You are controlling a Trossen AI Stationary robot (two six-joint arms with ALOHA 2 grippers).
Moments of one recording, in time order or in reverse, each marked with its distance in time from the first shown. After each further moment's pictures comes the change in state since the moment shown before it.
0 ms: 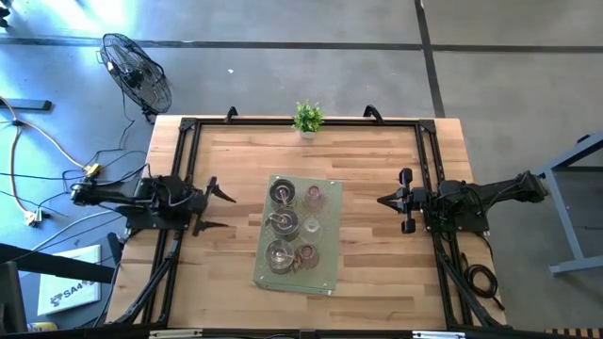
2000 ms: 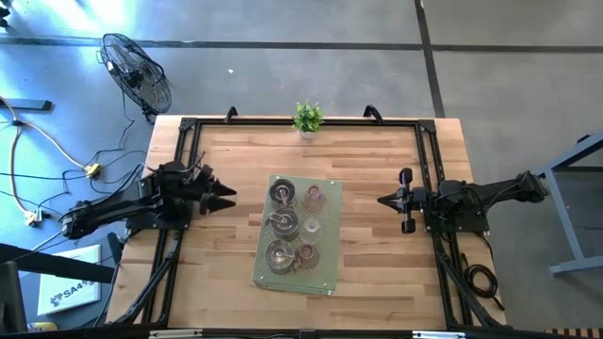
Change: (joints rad) left arm 0.435 0.036 -0.002 0.073 0.308 -0.890; right arm 0.000 0.000 0.000 0.006 0.000 0.000
